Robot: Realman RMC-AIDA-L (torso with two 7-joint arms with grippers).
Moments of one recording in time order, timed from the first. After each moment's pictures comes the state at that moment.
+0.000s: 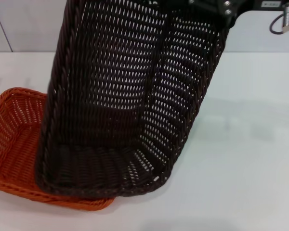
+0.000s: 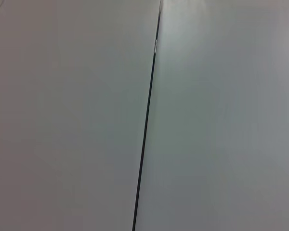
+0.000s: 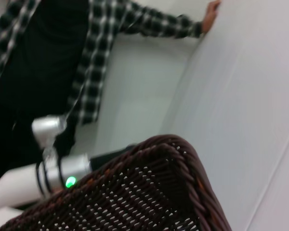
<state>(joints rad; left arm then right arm) -0.40 -2.07 1.28 0.37 -0.06 1.45 -0.35 0.77 2.02 -0.87 -1.14 1.45 1.63 -1.74</state>
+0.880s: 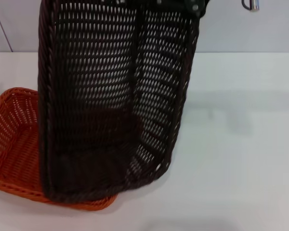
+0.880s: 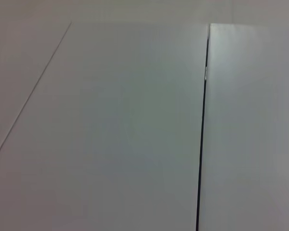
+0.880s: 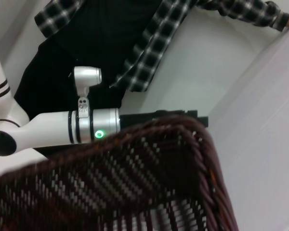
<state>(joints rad) -0.38 -2.06 1.22 0.36 -0.15 1.49 -0.34 0.98 1.95 -0.91 -1.01 1.34 1.63 -1.93</state>
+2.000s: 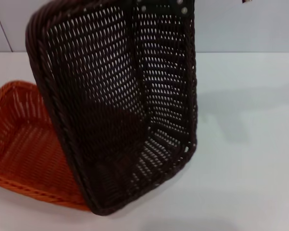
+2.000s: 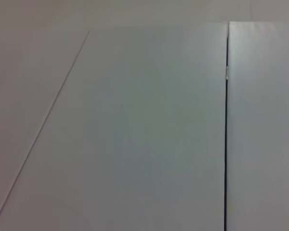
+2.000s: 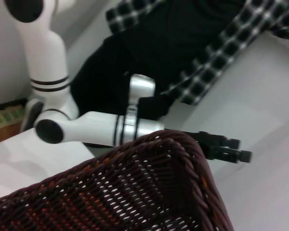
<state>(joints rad) -0.38 -2.06 1.16 0.33 -0.15 1.50 -0.33 1.06 1.92 -1.00 -1.06 1.34 1.71 -2.02</state>
